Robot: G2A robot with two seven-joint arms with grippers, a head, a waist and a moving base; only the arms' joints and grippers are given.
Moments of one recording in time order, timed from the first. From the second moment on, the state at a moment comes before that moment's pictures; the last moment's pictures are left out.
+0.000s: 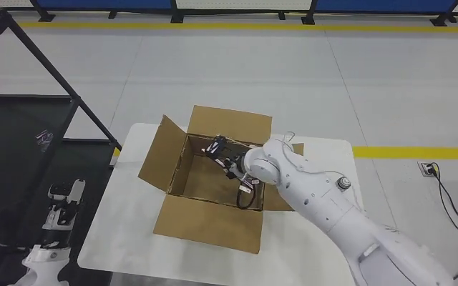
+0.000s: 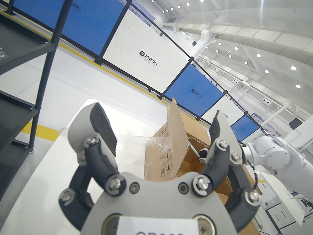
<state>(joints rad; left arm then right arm) 1.58 -1.16 -1.93 -1.80 0.40 -0.43 0.04 -0.17 -1.51 0.47 -0.79 -0.76 -0.35 0.81</state>
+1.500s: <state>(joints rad) 1.50 -1.16 -1.87 -1.77 0.44 -0.44 -0.03 -0.06 -1.70 0.45 -0.31 -0.77 -0.60 0.49</state>
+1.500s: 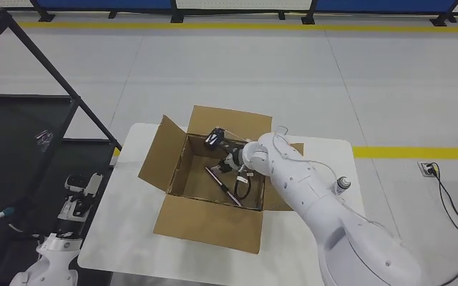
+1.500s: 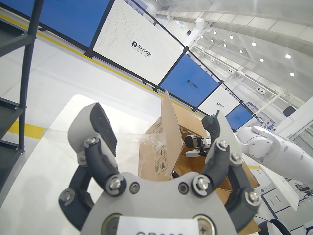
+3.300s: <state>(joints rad) 1.46 -1.16 -1.79 -1.78 0.51 -0.43 -0.06 -1.05 -1.19 1.68 -1.38 -1.01 -0.08 1.20</state>
